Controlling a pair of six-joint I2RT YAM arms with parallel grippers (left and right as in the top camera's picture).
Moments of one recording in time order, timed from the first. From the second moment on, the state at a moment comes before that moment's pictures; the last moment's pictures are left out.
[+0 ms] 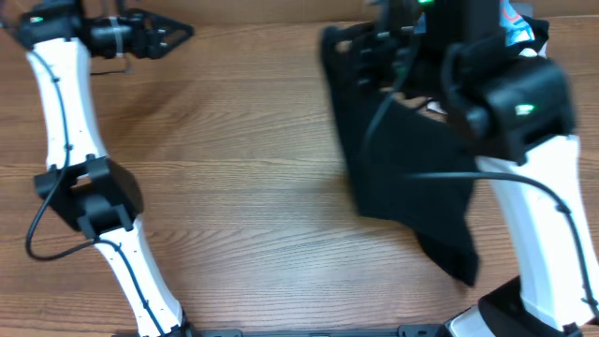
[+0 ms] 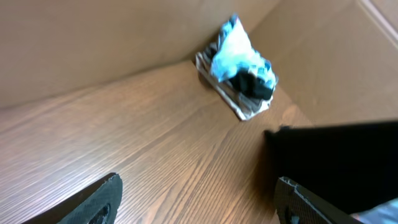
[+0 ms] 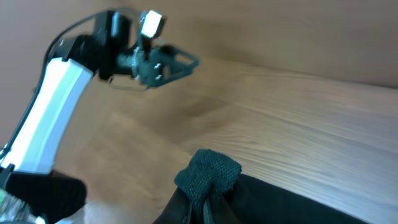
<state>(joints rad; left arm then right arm) 0.28 2.40 2.56 -1.25 1.20 0.41 0.50 1.71 2.30 -1.12 -0.34 0.30</state>
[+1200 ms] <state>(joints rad) 0.15 2.36 2.56 -1.68 1.10 0.72 0.14 2.01 2.59 -1.63 -0.12 0.23</state>
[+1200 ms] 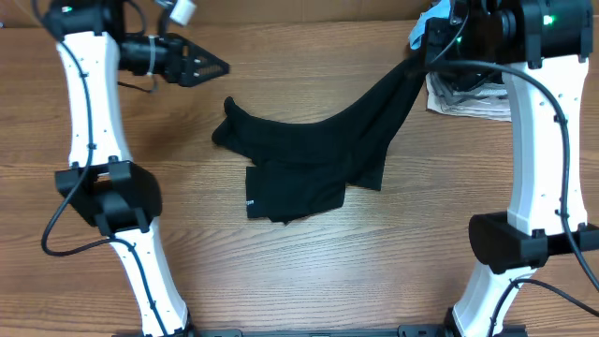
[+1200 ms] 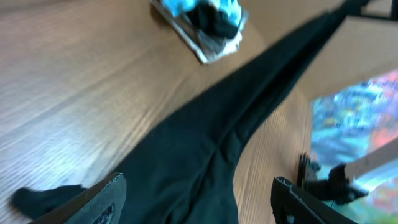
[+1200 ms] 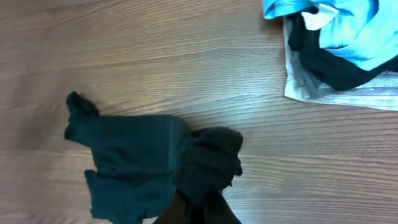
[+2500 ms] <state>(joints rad) -0.16 1.71 1.16 -0.97 0.37 0.08 -0.01 2.04 2.59 -1.64 -0.26 0.16</state>
